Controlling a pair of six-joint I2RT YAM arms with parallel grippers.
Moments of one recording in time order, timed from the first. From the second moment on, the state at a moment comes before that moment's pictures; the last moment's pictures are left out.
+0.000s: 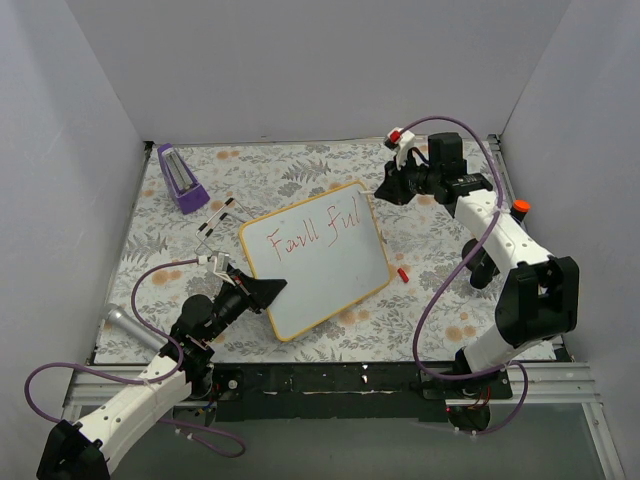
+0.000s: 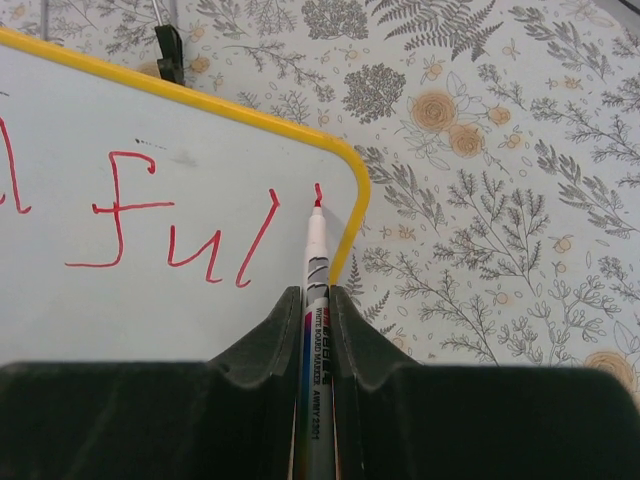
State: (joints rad) left arm -0.58 0.43 0.02 0.46 0.18 -0.81; right arm 0.28 1.57 1.33 -0.37 -0.63 -0.26
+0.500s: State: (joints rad) left arm -0.58 0.44 0.02 0.46 0.18 -0.82; right arm 0.28 1.44 1.10 -0.37 -0.65 -0.28
